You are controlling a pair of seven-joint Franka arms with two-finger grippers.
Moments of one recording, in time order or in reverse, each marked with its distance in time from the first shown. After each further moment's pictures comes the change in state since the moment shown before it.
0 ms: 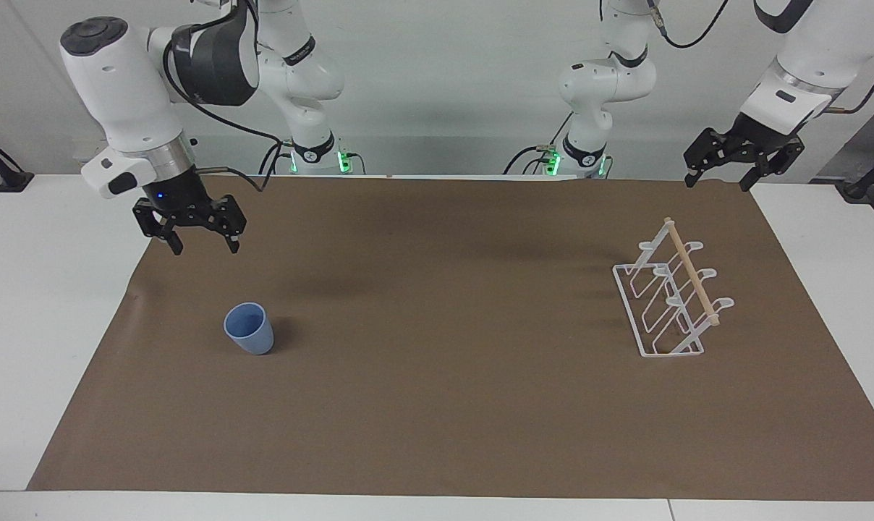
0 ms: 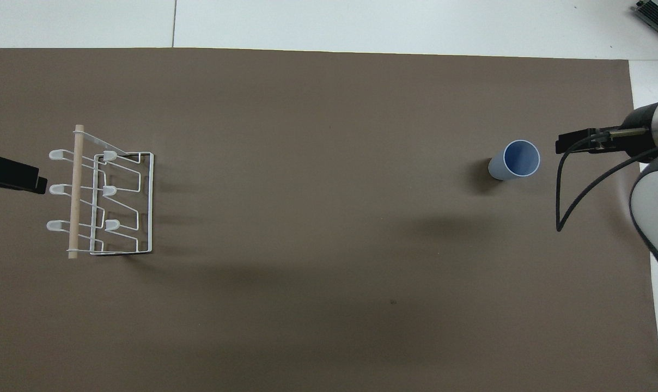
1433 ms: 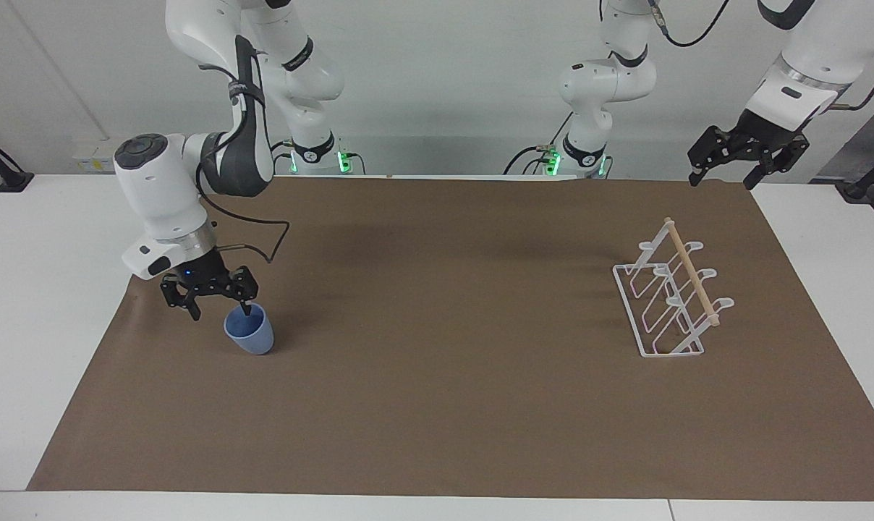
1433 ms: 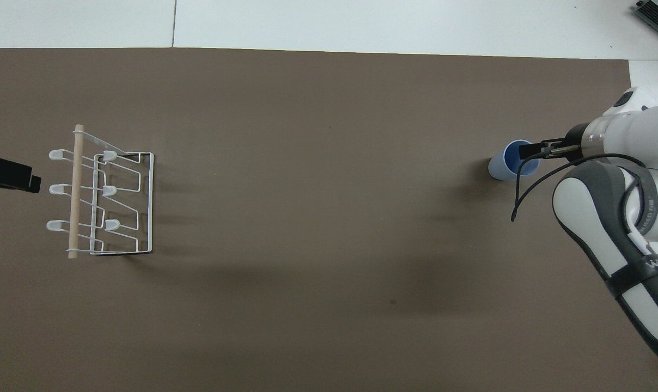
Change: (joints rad) left arm 0.004 -0.006 0.010 0.000 0.000 0.004 0.000; right arm -0.025 0.141 -0.004 -0.195 0.000 0.399 -0.121
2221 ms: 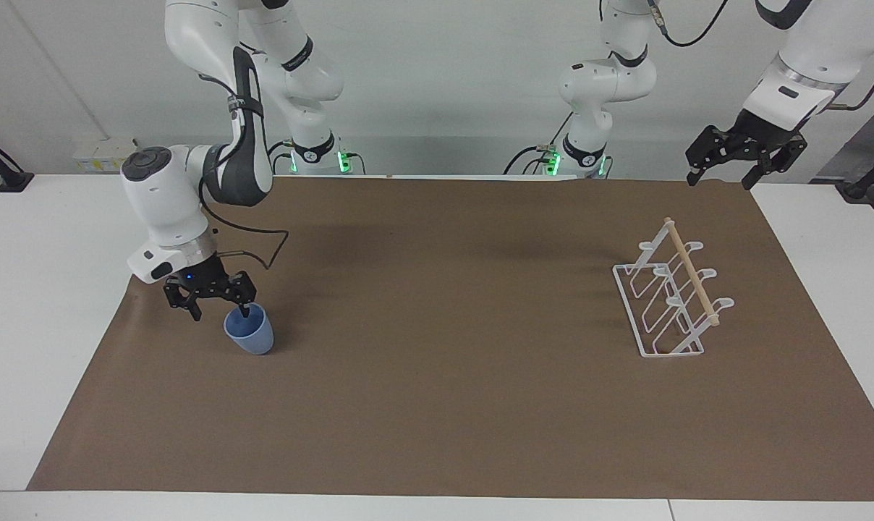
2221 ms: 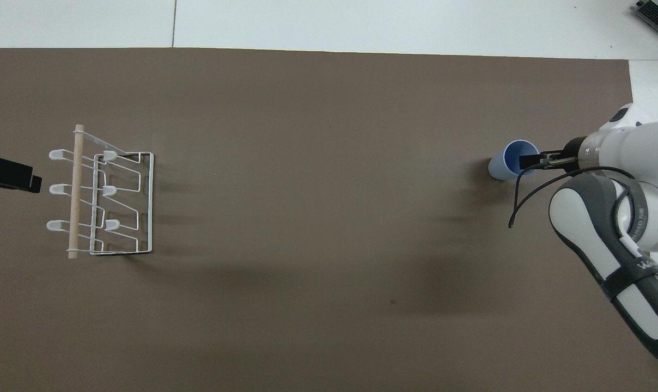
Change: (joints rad) left arm -0.002 -0.001 -0.005 0.000 0.000 0.000 0.000; right arm -0.032 0.002 -0.001 -0.096 0.000 0.101 0.000
